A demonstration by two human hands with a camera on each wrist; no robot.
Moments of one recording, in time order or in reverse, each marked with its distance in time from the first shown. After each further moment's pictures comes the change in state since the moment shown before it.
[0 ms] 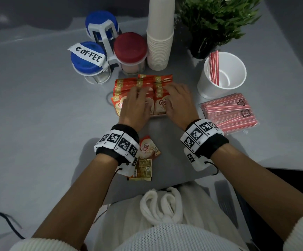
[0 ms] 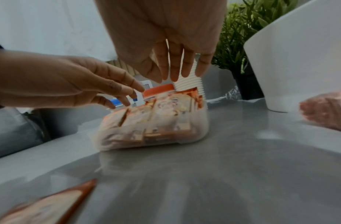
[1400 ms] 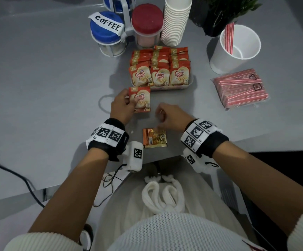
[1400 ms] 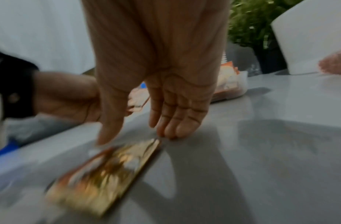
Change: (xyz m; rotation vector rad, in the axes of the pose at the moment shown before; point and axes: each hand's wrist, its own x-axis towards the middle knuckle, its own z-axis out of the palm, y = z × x) left_hand -0.083 -0.058 -0.014 -0.582 0.041 -0.464; right_hand -0.073 -0.061 0.030 0.192 -0.663 0.253
